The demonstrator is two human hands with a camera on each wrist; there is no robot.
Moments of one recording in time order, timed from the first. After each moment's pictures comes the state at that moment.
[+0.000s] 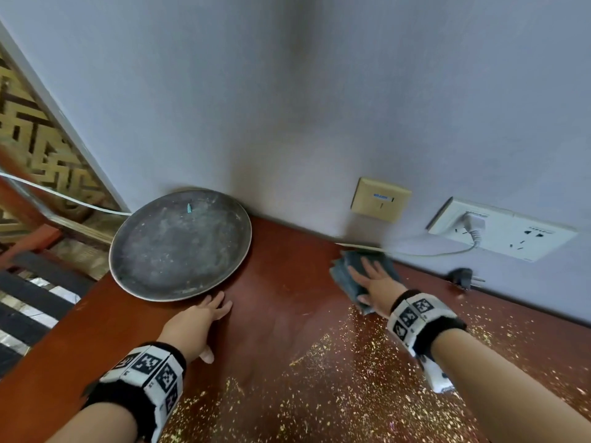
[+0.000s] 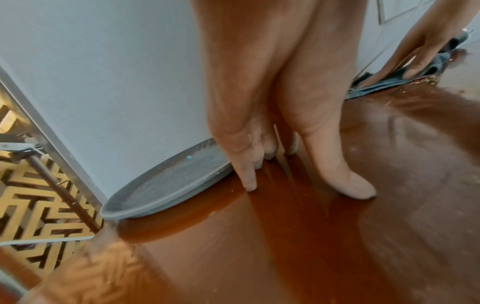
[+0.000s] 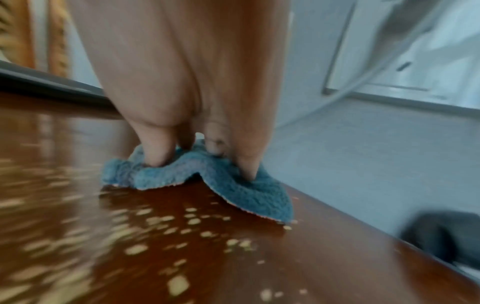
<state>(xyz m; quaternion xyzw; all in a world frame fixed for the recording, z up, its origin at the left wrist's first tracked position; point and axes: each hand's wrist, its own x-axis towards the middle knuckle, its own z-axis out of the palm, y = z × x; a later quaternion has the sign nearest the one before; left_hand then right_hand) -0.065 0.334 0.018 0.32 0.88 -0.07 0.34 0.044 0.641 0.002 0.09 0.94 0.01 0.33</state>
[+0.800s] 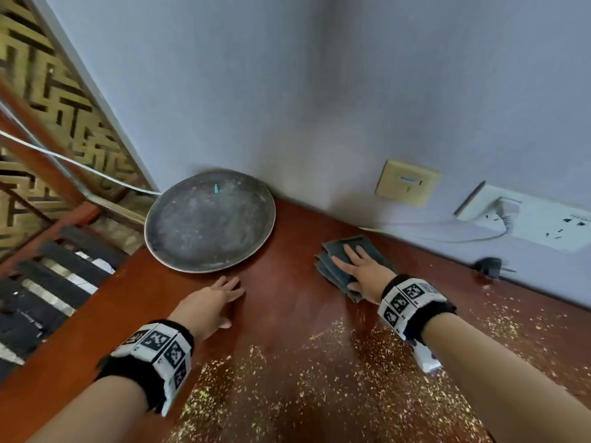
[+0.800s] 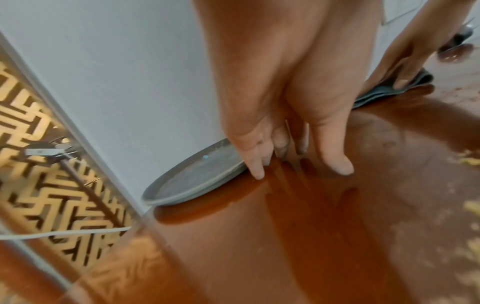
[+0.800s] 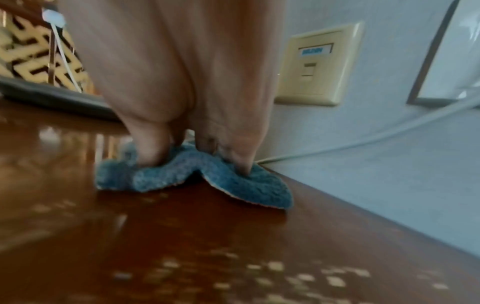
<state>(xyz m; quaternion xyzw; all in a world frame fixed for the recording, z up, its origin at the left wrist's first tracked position) -0.057 0.304 0.014 0.34 0.89 -0.04 0.29 0.022 0.604 -0.012 0.01 0.96 -0.01 0.28</state>
